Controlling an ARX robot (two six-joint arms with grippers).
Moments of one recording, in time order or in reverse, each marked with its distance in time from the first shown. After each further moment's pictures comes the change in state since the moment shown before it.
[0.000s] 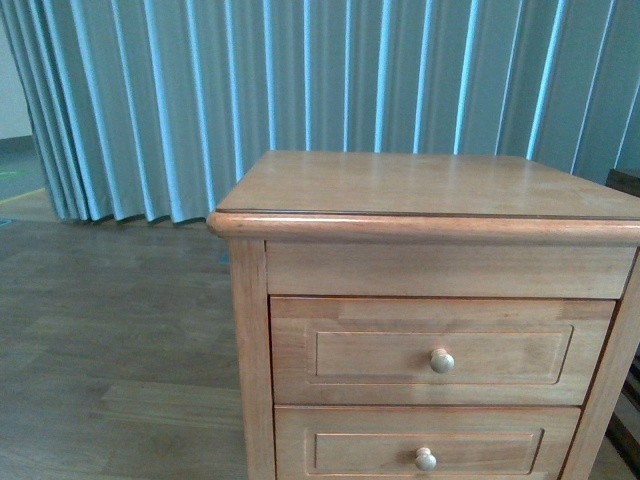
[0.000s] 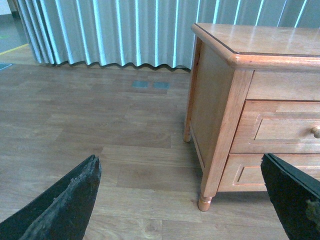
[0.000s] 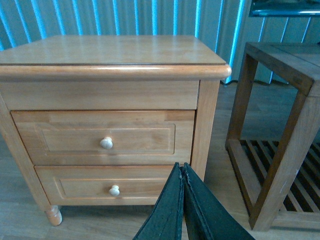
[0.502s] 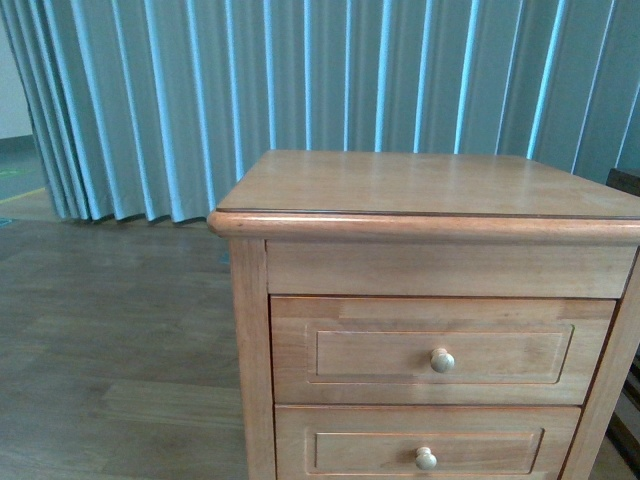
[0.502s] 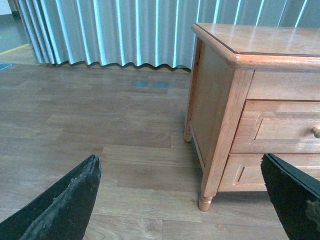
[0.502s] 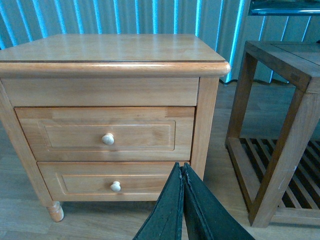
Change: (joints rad) left arm 0.000 0.000 0.000 0.000 0.000 0.000; right arm 0.000 -0.127 0.000 -0.123 0.000 0.000
